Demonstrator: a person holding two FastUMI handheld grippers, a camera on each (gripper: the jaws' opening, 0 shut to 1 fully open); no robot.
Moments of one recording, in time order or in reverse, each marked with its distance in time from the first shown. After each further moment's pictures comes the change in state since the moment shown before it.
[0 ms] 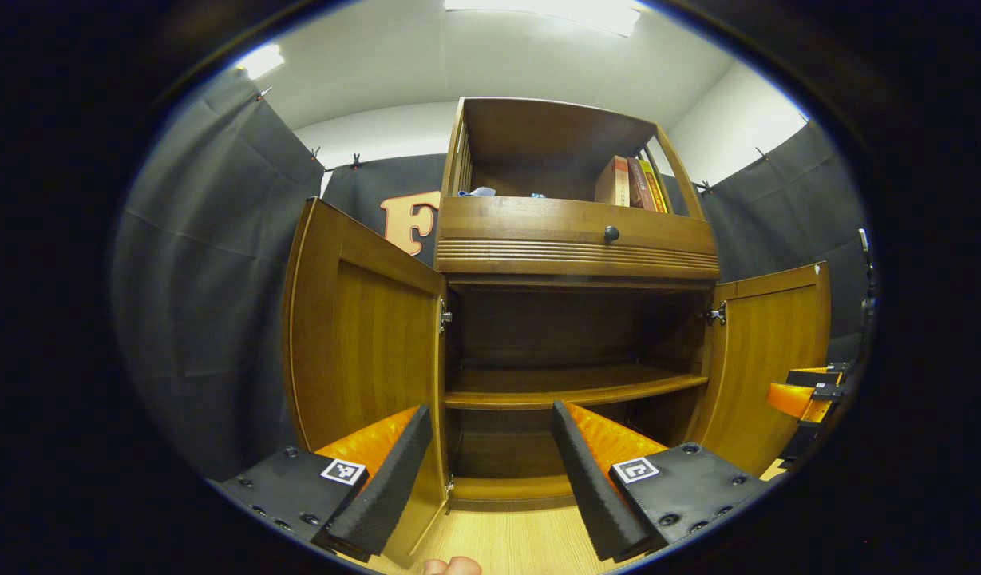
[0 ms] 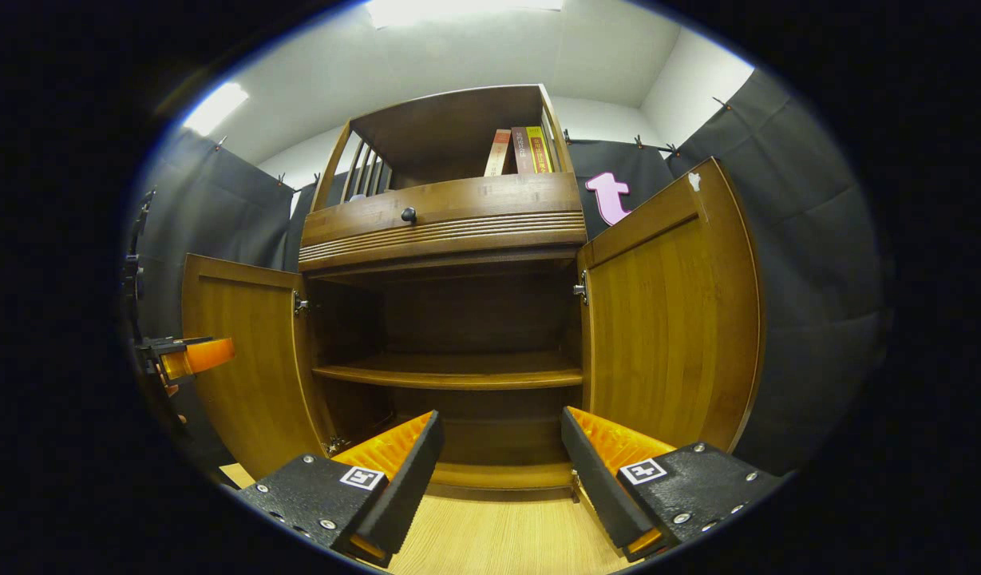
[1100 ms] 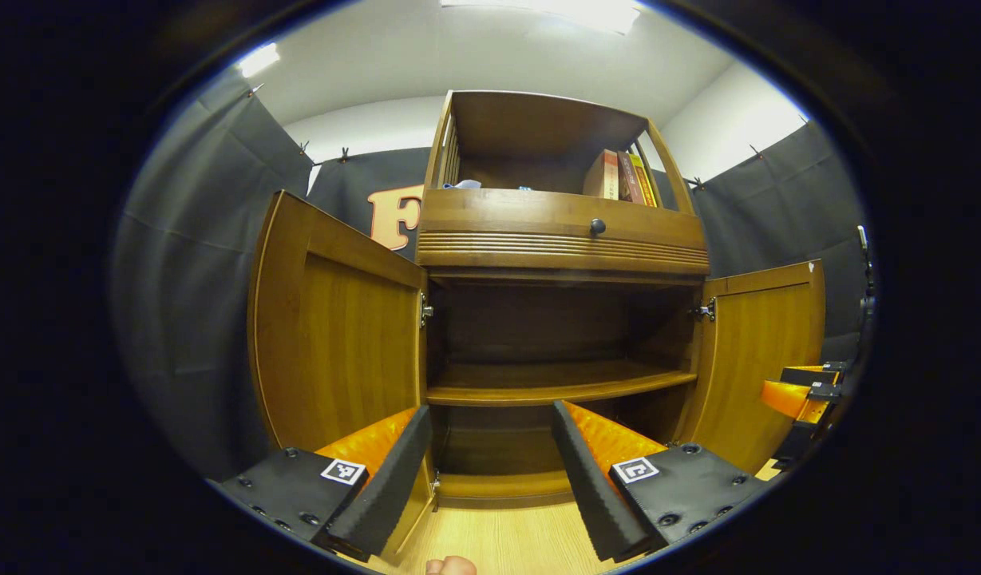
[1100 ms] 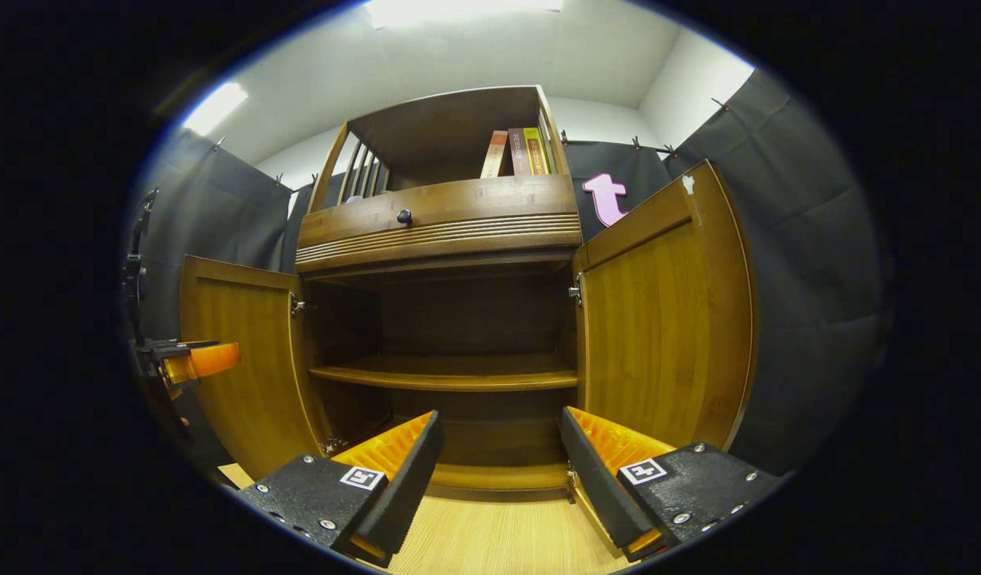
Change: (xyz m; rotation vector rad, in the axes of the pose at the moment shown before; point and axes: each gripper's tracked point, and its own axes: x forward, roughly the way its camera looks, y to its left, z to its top) left arm 0.008 -0.015 -0.003 0.002 0.020 -0.028; right arm 0.000 -0.005 0.003 0.001 -0.002 -0.005
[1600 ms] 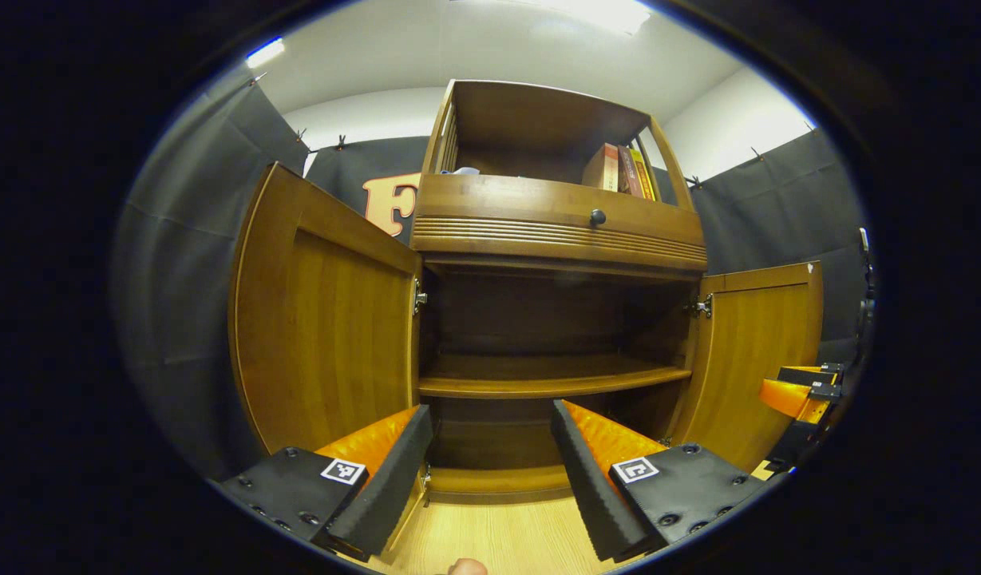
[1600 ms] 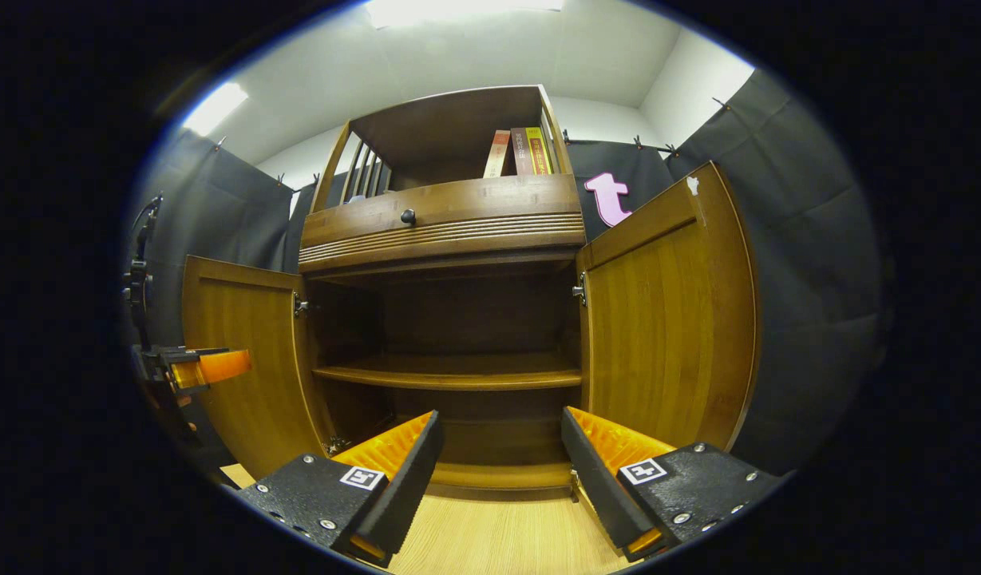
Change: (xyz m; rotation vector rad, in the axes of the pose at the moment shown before) left arm 0.007 -0.006 -0.008 -0.030 0.028 -0.044; right arm -0.001 0.004 -0.002 0.002 0.003 0.004
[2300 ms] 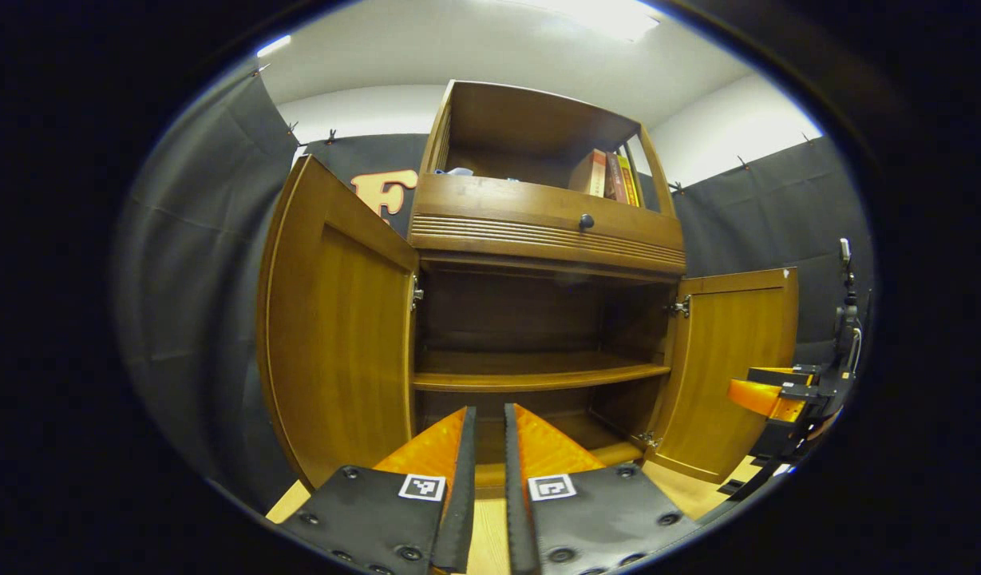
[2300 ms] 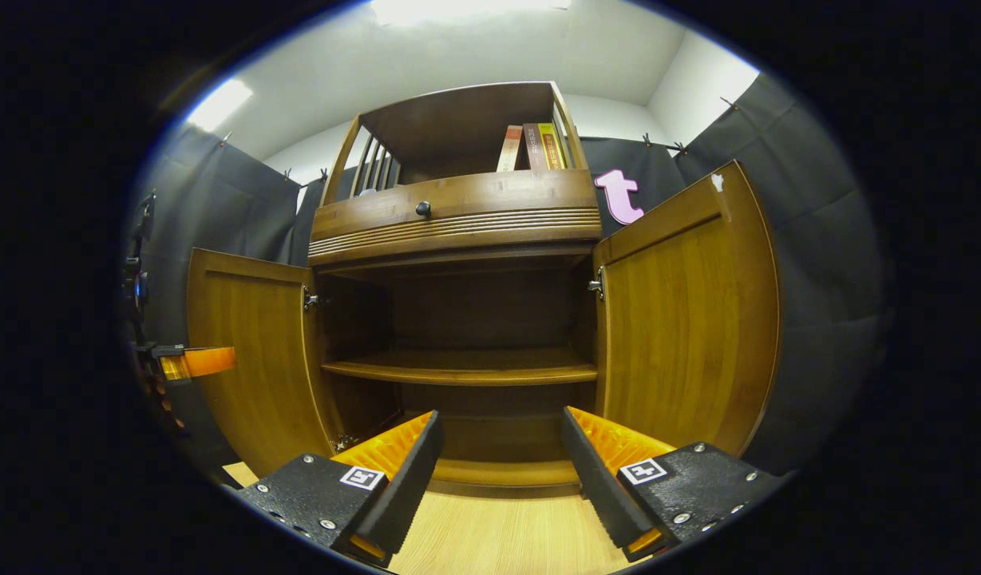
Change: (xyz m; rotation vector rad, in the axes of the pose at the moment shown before) left arm -0.012 0.018 -0.004 -0.017 0.015 -0.062; right arm 0.001 0.018 -0.005 -0.008 0.014 0.018
